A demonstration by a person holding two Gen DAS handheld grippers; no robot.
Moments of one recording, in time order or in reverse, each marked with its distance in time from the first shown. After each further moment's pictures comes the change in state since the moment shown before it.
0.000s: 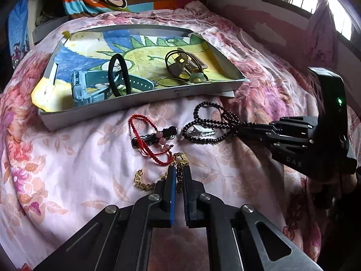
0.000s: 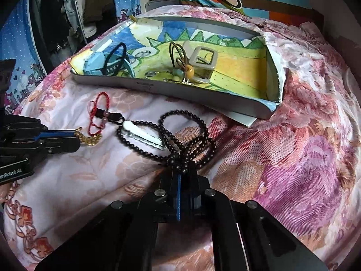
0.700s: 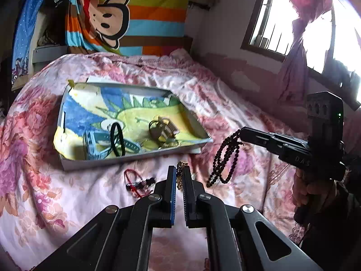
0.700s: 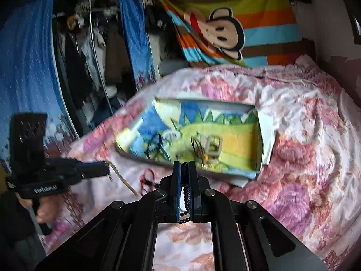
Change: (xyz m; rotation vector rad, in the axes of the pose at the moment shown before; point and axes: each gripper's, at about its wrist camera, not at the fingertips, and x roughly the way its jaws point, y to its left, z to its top) left arm -0.087 0.002 0.011 -0.018 -0.321 -0.159; right arm -0.123 -0.002 0.021 0.057 -0.391 0.117
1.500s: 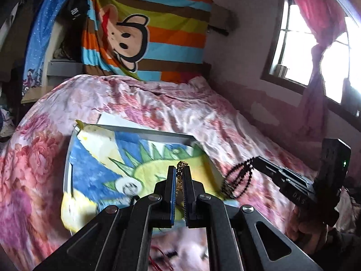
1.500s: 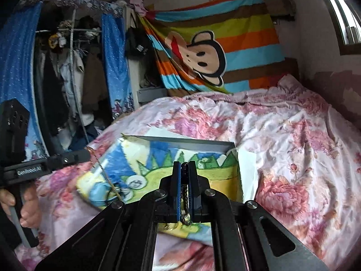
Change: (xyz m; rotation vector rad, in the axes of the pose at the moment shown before) left arm 0.050 0.039 0.085 -0.071 -0.156 0.111; right arm 0.068 -0.040 0.049 0.018 -0.155 -0.142
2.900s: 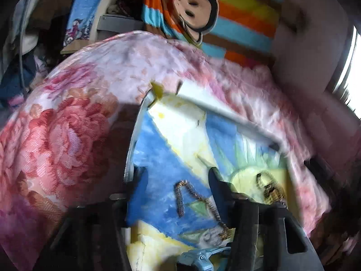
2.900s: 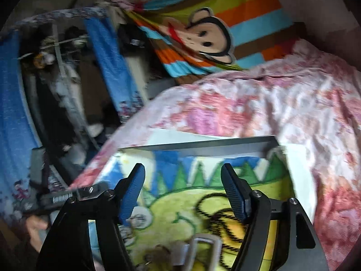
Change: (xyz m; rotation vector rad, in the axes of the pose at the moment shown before) left arm 0.081 0.137 0.006 -0.296 0.132 0.200; right arm 0.133 0.001 0.008 0.165 0.065 0.206
